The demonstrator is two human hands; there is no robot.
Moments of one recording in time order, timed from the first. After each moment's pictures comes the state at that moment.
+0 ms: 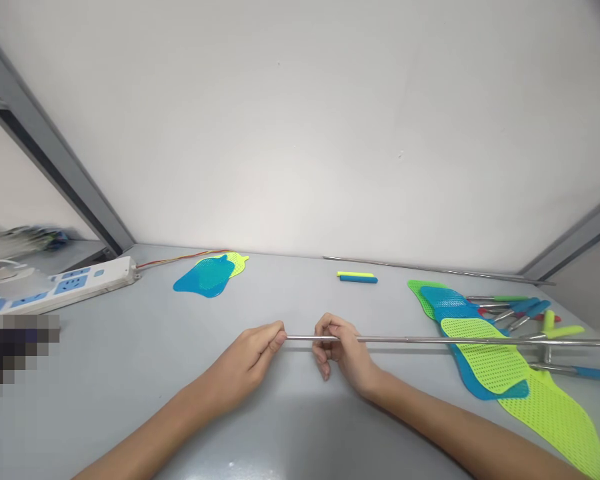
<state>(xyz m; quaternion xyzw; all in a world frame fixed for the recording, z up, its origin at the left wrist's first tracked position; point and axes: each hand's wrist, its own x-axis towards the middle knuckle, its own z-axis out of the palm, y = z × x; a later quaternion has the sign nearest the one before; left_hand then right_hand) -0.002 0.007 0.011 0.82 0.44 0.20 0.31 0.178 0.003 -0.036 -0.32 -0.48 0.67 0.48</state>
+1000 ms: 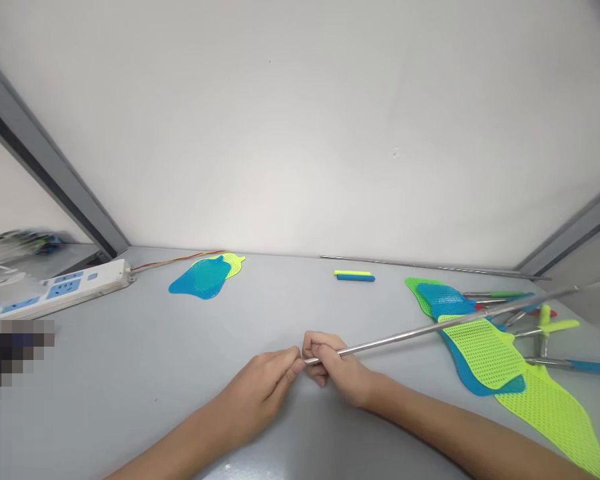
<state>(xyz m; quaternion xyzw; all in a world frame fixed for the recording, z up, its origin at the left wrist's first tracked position) 0.015 -0.012 0.003 0.84 0.39 0.16 0.35 0.174 -0.004 -0.034 -0.31 -0.58 0.65 0.39</state>
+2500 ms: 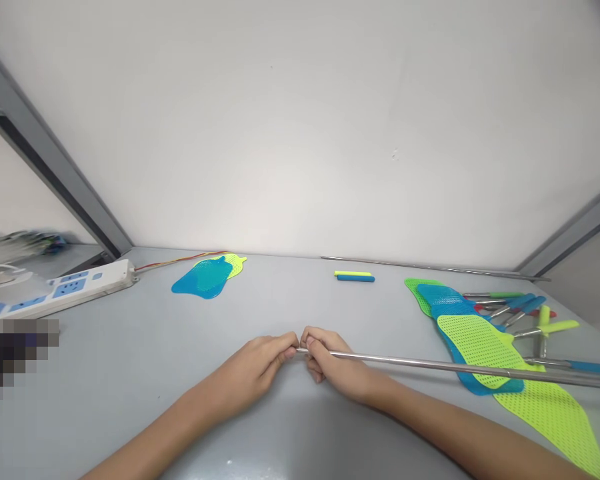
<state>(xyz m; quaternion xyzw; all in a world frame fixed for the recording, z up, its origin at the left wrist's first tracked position) 0.005 0.007 0.007 0.87 0.37 0.12 0.31 0.174 -0.005 -0.026 -0.39 -0.64 0.57 0.35</state>
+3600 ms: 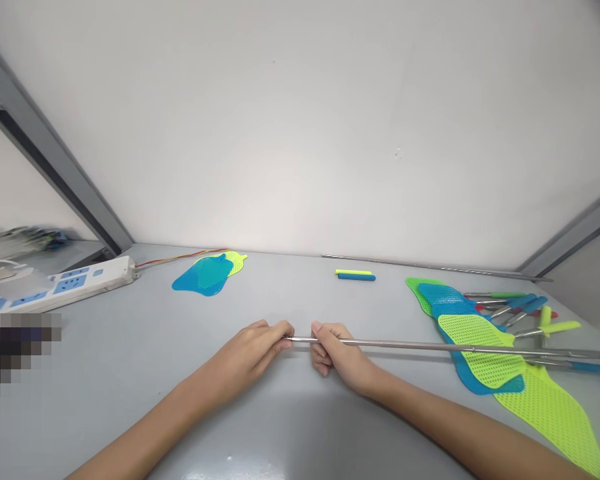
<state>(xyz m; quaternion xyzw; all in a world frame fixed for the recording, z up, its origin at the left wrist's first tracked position) -0.005 0.013 0.012 0.89 0.40 0.10 0.19 0.175 0.000 -0.028 -0.34 -0.55 0.64 0.41</state>
